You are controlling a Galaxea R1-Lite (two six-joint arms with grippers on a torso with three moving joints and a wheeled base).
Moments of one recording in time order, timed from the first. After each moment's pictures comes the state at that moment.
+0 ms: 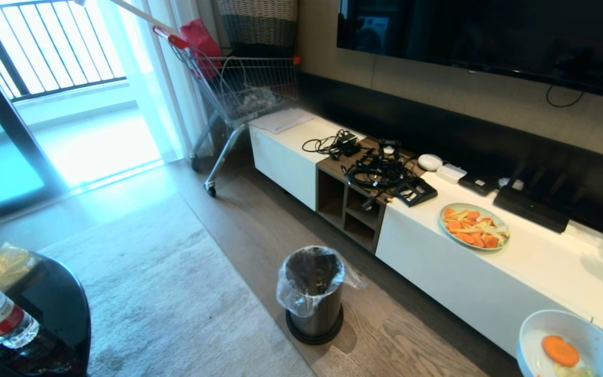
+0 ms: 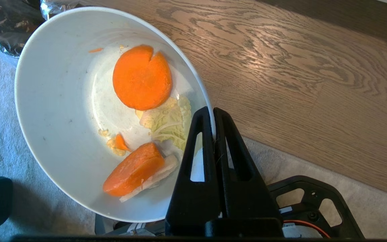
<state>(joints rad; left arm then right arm) 0.00 0.00 0.00 0.00 0.01 -0.06 0.15 0.99 -0.42 0.33 -0.20 0.62</state>
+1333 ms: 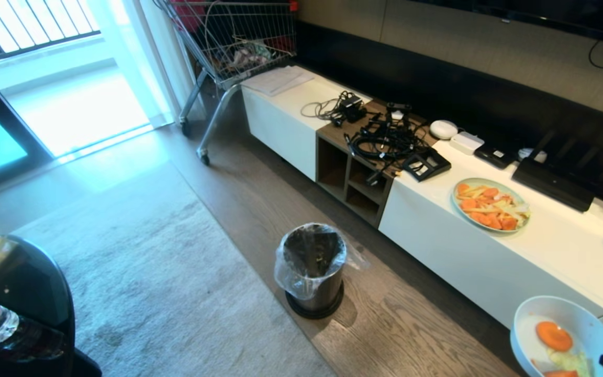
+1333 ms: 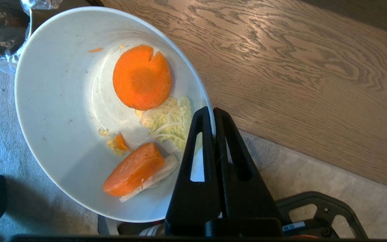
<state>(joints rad) 0.00 0.00 0.00 0.00 0.01 -0.06 0.17 1.02 -0.47 0.30 -0.20 0.63</state>
